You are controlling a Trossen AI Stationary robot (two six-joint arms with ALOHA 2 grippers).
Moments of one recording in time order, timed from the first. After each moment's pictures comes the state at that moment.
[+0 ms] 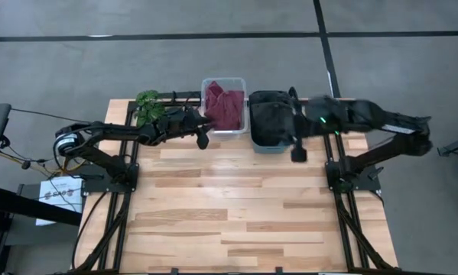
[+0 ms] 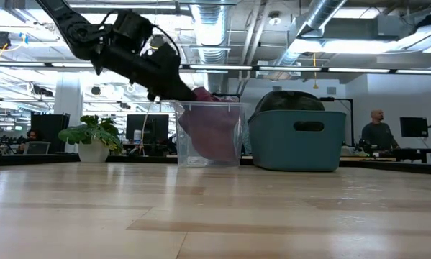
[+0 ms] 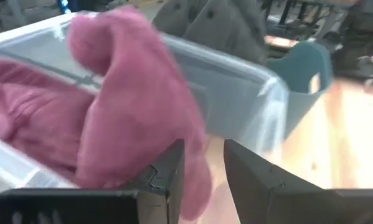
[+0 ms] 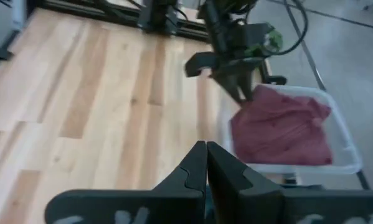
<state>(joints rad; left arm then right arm) 0.41 1.43 0.61 0.50 0.00 0.02 -0.03 1.20 1.51 -0.95 0.09 -0.26</state>
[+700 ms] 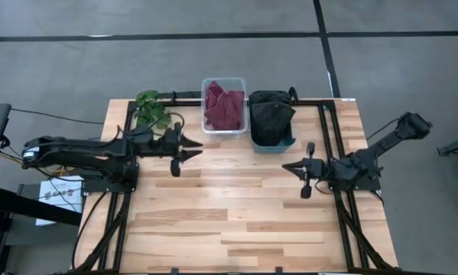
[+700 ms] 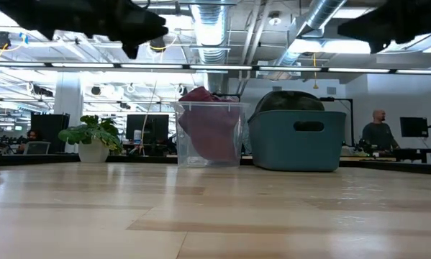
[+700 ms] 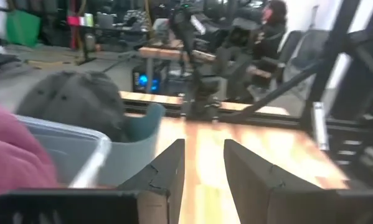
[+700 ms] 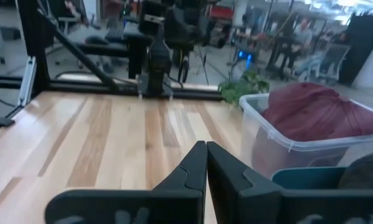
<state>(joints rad) 0.10 0.92 0.45 0.41 0.08 -0.03 0.54 0.65 0.30 0.22 0.71 -0.09</state>
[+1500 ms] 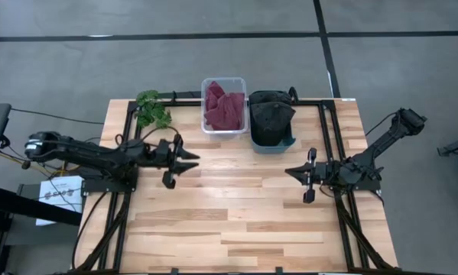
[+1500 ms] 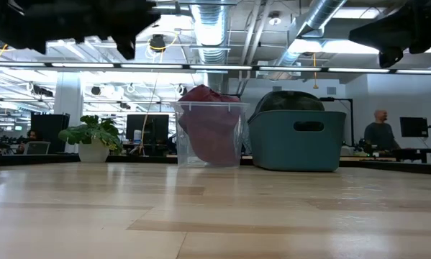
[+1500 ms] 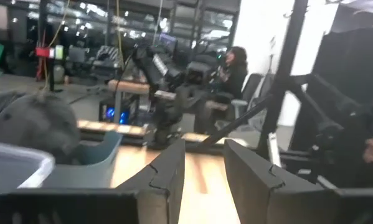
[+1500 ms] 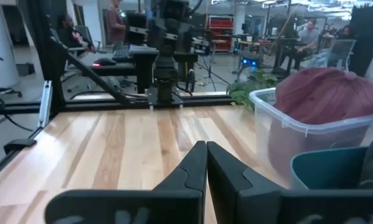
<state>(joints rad) -0.05 0.96 0.28 0.82 0.05 -0.12 0.66 0.65 0.16 0.43 0.82 -0.01</state>
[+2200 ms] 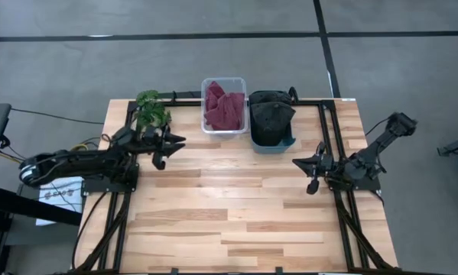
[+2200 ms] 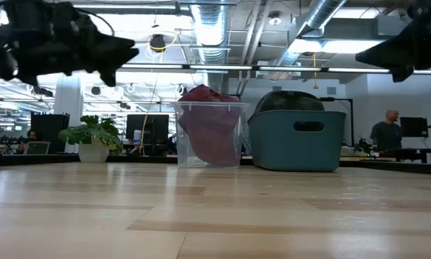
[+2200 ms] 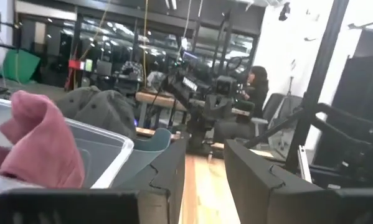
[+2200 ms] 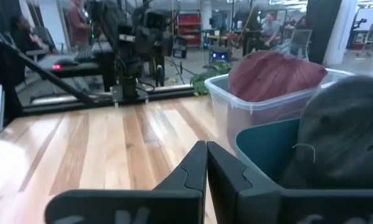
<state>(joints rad) 0.47 0.85 0.05 1.02 0.46 -0.25 0.68 0.34 0.11 0.13 0.97 0.06</state>
